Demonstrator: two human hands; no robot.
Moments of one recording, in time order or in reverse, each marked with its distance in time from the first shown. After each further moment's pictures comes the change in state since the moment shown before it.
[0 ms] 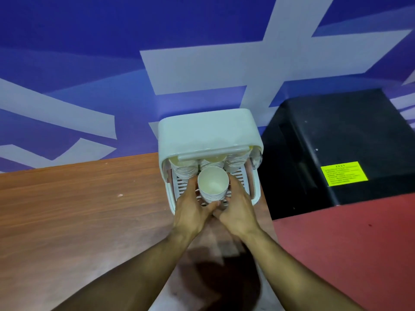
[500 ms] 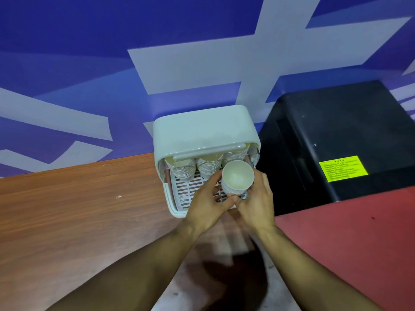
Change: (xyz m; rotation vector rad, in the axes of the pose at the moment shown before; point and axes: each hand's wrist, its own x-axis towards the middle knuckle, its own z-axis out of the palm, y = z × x) left_hand 0.007 0.028 0.022 -0.108 -0.262 -0.007; right_hand 0.005 0.021 -0.037 -0.133 0.266 -0.037
